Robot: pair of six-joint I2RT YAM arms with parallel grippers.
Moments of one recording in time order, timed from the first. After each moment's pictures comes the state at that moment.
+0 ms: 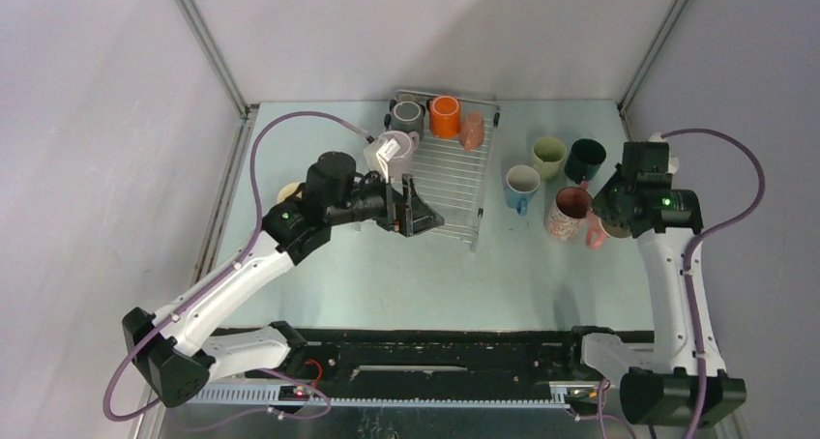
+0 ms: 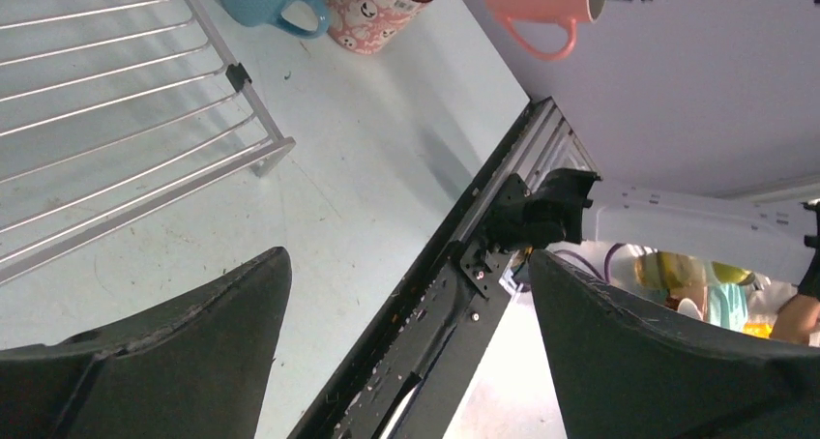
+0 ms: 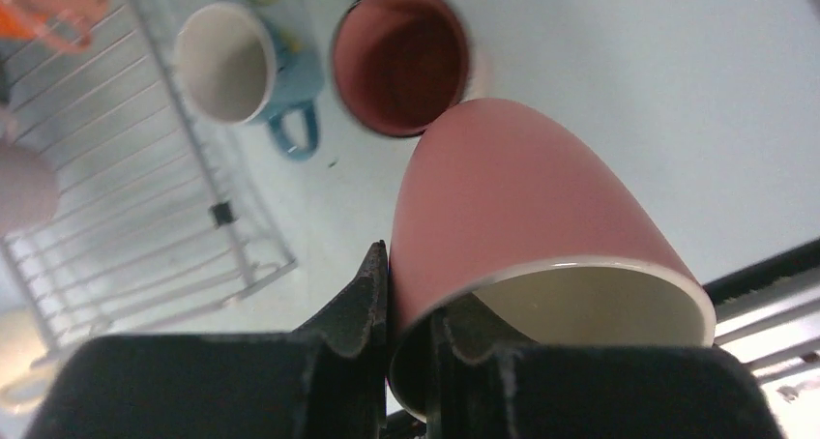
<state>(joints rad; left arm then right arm) -0.71 1.12 1.09 -0.32 0.41 -0.54 -0.02 1.04 1.26 -1.07 0.14 0.60</state>
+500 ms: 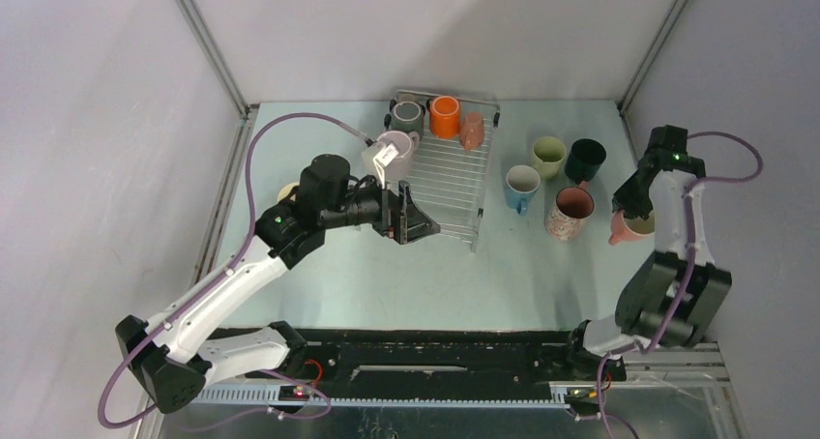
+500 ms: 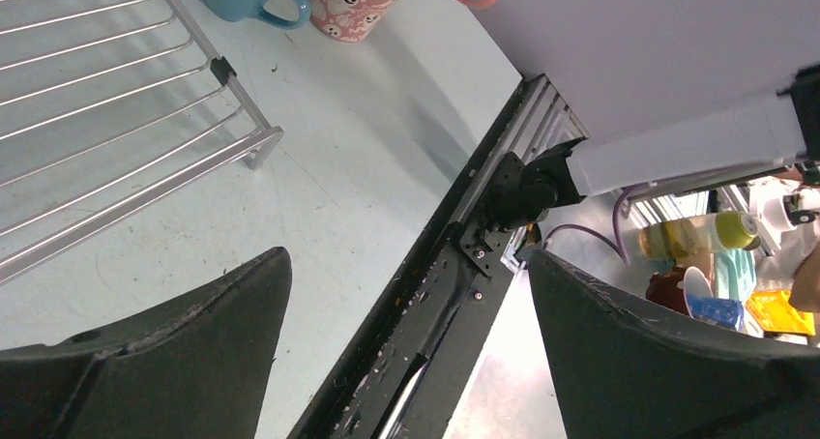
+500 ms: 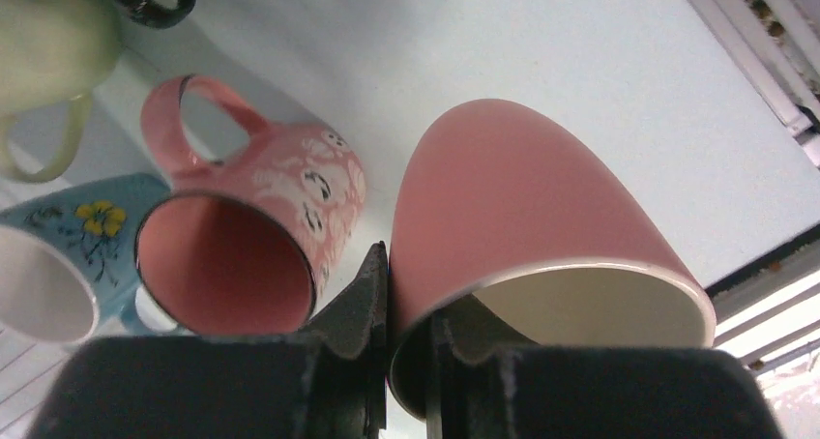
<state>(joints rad) -0.71 1.08 1.09 -0.37 0.46 -0.48 -0.35 1.40 1.27 -0.96 0.12 0.48</state>
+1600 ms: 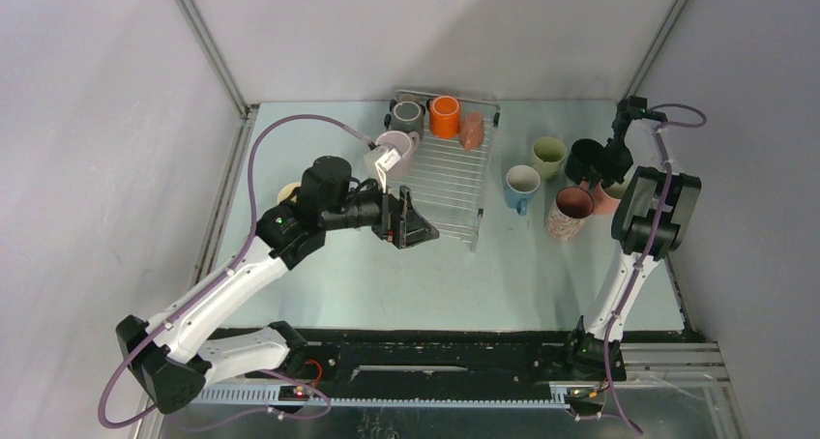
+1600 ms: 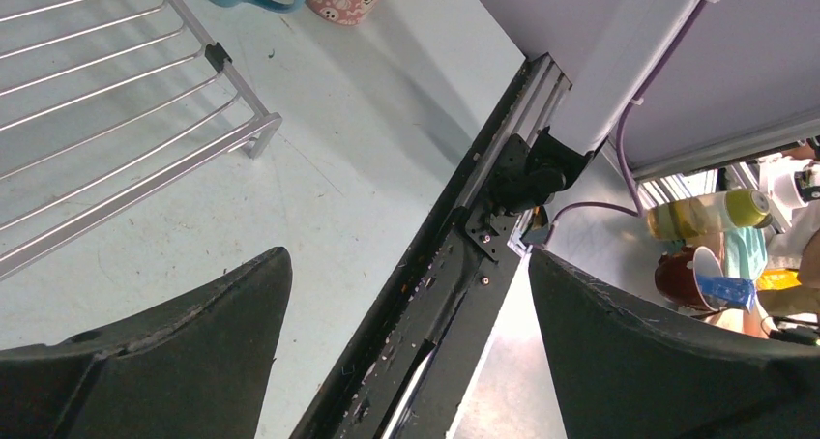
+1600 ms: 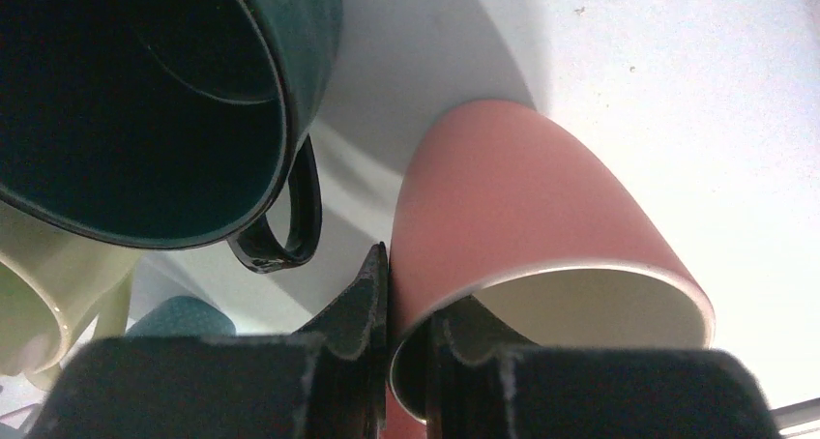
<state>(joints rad) -0.71 1.07 1.07 -0.39 0.48 -0.43 -0.28 2.10 1.80 -1.02 0.08 0.43</state>
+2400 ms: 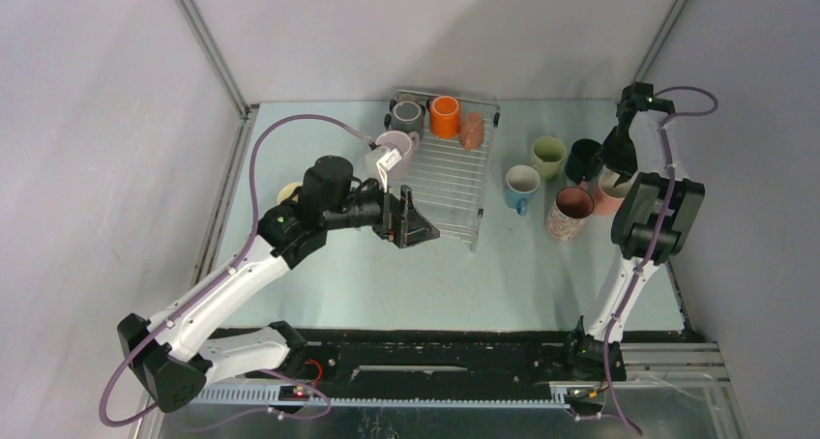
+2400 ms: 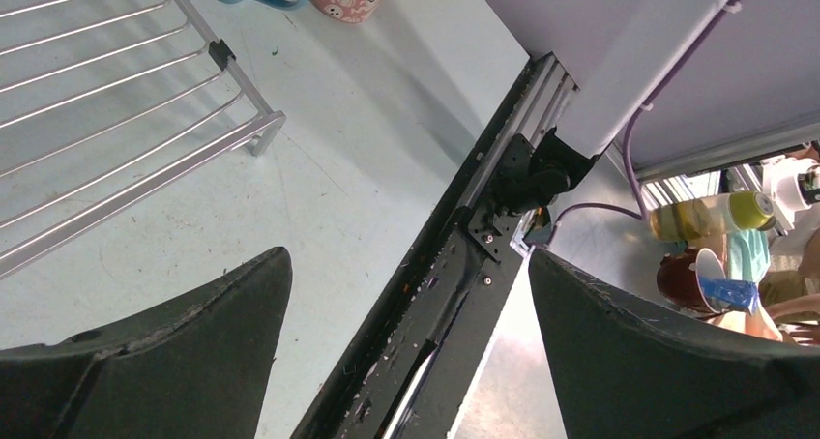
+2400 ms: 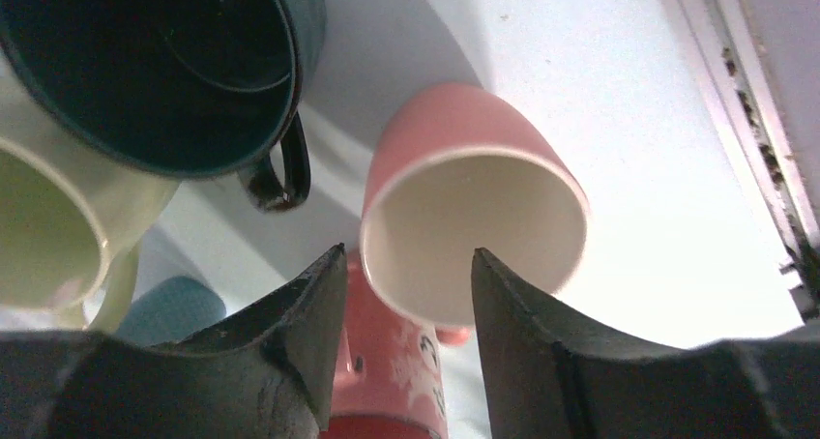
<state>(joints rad) -0.71 1.08 1.07 -0.39 0.48 -0.44 -0.26 2.07 1.89 -1.11 0.17 0.41</state>
